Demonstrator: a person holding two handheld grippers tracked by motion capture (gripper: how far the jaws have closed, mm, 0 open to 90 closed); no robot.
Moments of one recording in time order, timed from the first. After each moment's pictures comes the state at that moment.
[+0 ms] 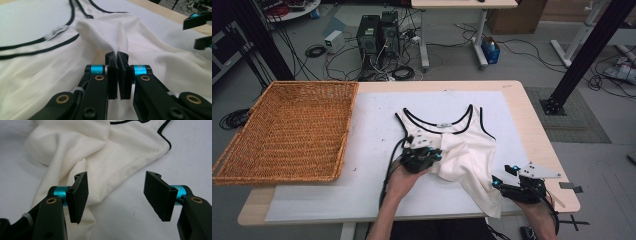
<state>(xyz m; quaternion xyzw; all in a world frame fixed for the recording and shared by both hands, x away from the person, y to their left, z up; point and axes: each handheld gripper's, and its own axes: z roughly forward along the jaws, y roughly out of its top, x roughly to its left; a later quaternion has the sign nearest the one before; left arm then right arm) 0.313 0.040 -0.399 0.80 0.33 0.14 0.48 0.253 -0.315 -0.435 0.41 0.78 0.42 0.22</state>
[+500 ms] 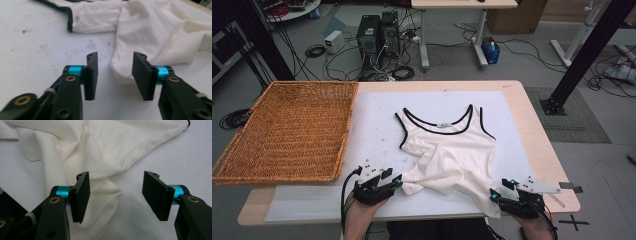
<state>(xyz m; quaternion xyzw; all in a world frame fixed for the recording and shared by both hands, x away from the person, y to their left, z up) 0.250 0.128 -0.431 0.75 0.43 0.17 0.48 0.222 -0.310 -0.454 0.43 0.77 0.43 0.19</state>
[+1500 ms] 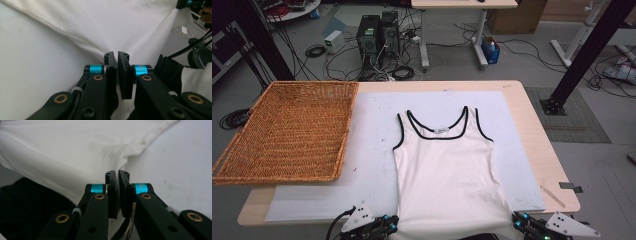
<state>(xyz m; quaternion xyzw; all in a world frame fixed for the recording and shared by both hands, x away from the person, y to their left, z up) 0.147 0.143 -0.440 0.79 0.37 0.06 0.48 0.137 -0.349 -0.455 0.41 0.77 0.47 0.17</state>
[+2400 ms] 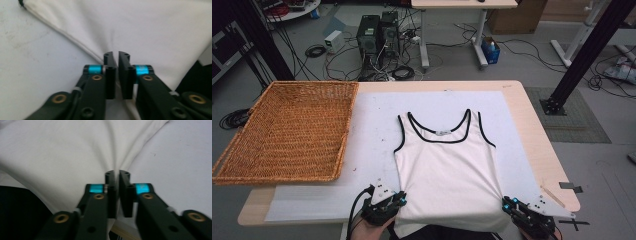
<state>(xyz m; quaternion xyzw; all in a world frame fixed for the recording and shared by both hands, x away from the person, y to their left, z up) 0.211 0.113 -0.450 0.78 0.41 0.15 0.45 0.179 -0.328 -0.471 0.44 0.75 0.45 0.21</state>
